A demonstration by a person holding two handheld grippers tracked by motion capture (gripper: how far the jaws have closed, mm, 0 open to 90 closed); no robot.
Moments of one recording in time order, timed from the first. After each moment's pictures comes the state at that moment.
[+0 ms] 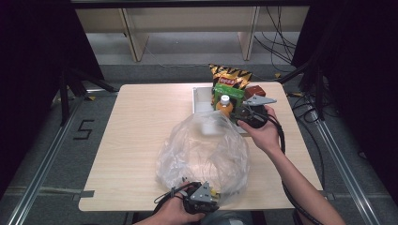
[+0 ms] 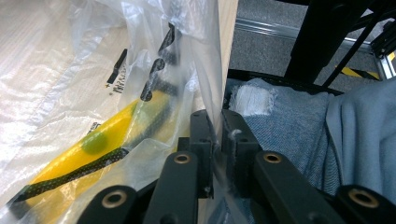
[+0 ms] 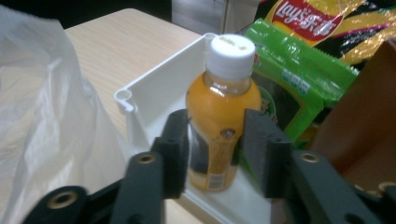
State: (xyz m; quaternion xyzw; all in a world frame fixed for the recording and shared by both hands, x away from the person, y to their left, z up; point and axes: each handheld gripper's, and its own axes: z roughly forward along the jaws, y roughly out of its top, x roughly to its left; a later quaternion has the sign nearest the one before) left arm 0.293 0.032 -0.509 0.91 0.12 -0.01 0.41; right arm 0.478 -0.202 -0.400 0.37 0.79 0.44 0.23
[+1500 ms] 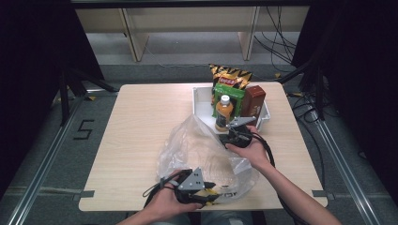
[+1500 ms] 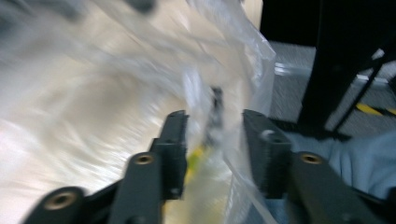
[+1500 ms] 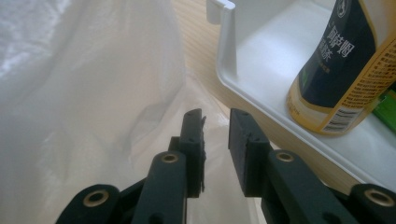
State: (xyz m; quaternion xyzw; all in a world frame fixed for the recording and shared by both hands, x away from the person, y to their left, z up) left arm 0.305 0.057 -0.444 0.86 0.13 0.06 0.48; right arm 0.452 -0.165 -0.456 0.34 0.85 0.39 0.11
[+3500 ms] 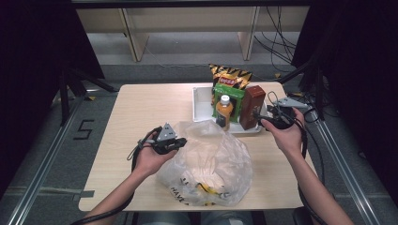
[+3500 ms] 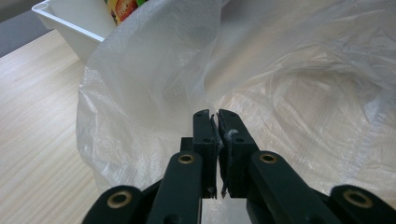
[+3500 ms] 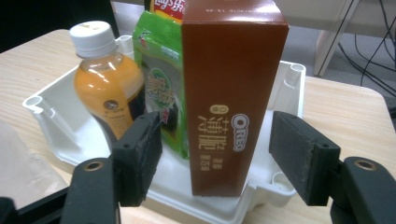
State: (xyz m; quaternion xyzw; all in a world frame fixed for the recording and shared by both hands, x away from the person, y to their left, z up) left arm 0.421 0.123 -0.450 0.84 0.27 0.19 0.43; right arm 0.478 -0.273 -0.410 0.47 0.71 0.45 0.27
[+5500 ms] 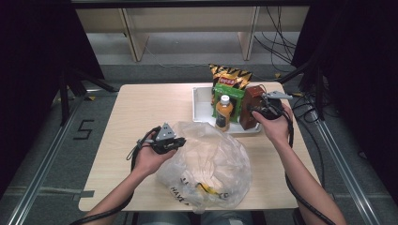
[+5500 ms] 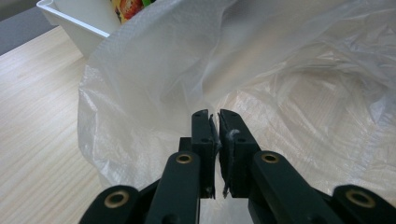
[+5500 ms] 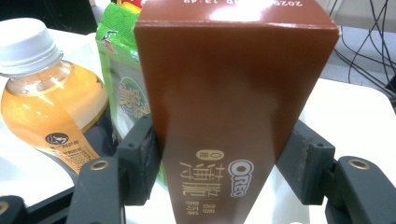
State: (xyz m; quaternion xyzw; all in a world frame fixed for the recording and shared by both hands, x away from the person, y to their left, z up) left arm 0.423 0.126 -0.452 0.84 0.27 0.19 0.43; right arm 0.518 -0.251 -0.422 0.51 0.70 0.42 0.27
